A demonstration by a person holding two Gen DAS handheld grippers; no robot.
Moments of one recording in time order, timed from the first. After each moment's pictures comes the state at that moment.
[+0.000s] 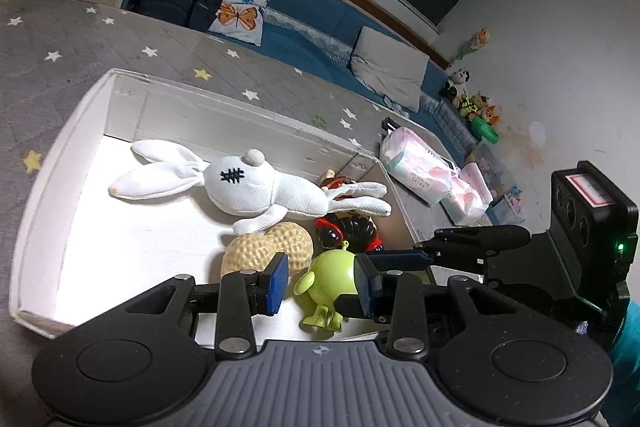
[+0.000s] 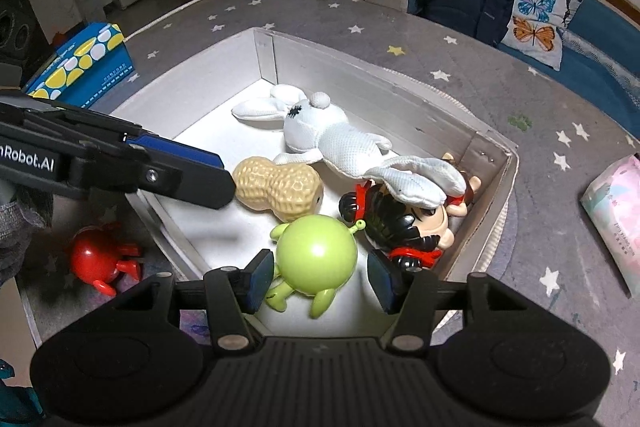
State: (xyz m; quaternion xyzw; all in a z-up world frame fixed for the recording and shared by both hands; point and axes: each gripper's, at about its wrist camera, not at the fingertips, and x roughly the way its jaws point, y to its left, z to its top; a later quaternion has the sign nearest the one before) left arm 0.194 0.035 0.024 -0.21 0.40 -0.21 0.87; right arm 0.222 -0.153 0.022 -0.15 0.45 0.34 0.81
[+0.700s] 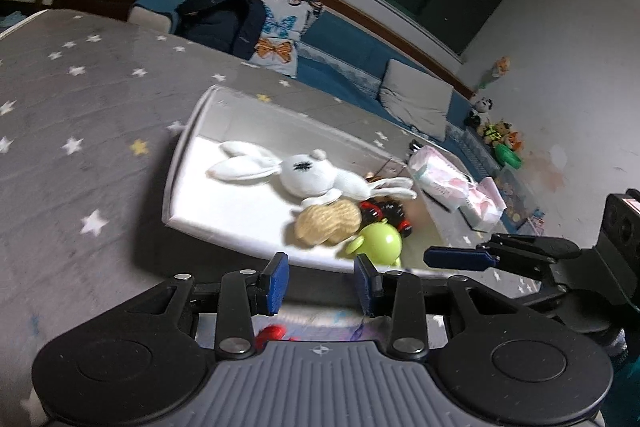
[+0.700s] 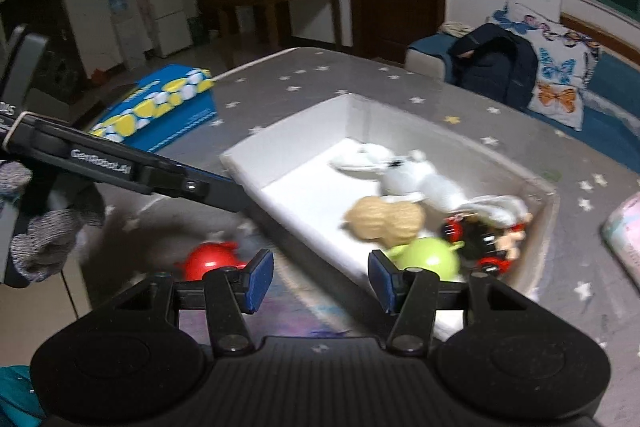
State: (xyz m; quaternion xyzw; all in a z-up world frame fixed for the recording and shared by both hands) left arm 0.104 0.087 0.034 -0.22 0.36 -0.15 0.89; right arm 0.132 -0.142 0.056 -0.12 0.36 0.40 0.83
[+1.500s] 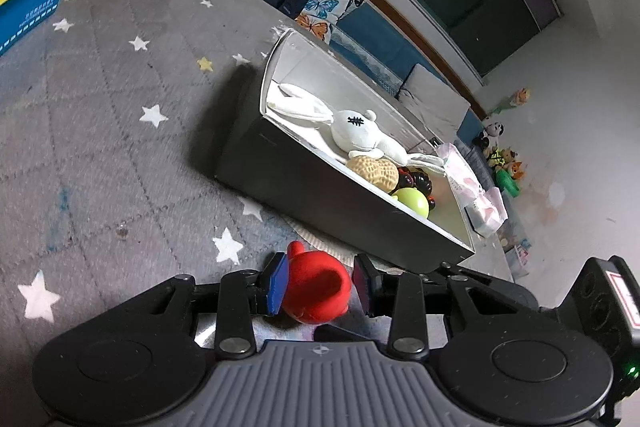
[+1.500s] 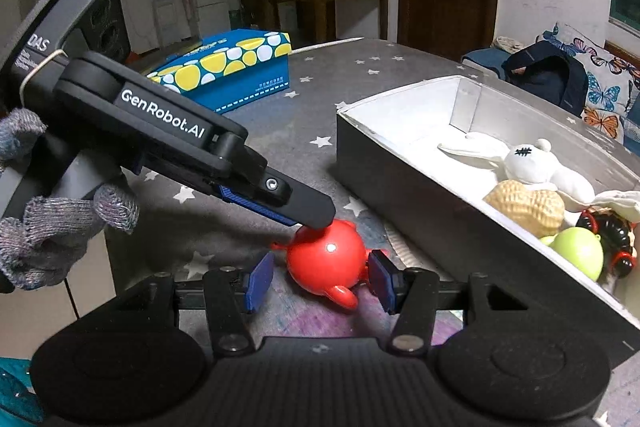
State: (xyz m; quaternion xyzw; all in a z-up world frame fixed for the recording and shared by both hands) left arm 0.069 0.121 -0.009 -0.31 0.39 -0.13 0.86; right arm 0.070 -0.067 0.001 -0.15 0.33 0.44 0.82
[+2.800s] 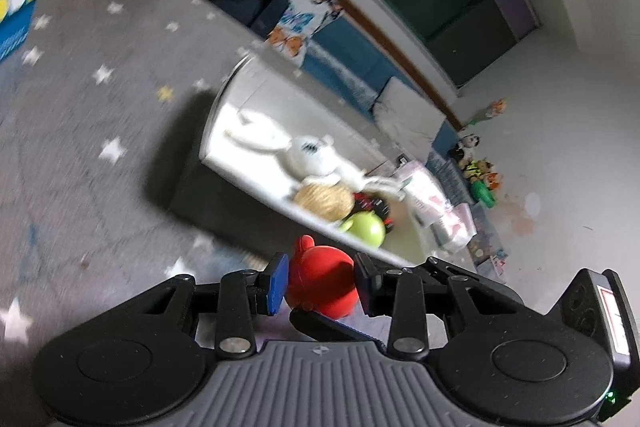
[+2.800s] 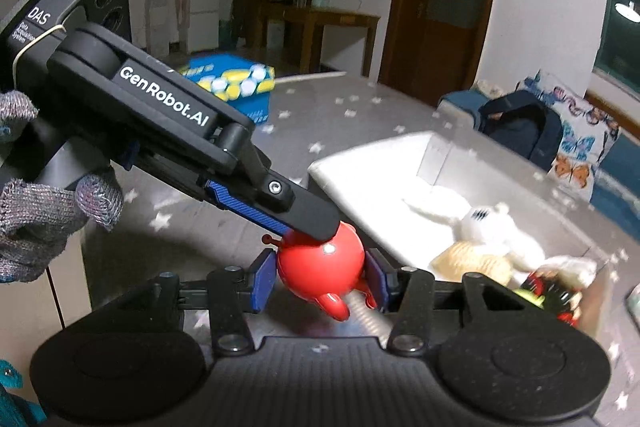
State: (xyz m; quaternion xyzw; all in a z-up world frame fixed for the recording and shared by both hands) left arm 0.080 0.110 0.031 -0.32 0.35 -0.16 0.86; right arm 0.073 -0.071 0.039 -0.19 0.27 0.42 0.85
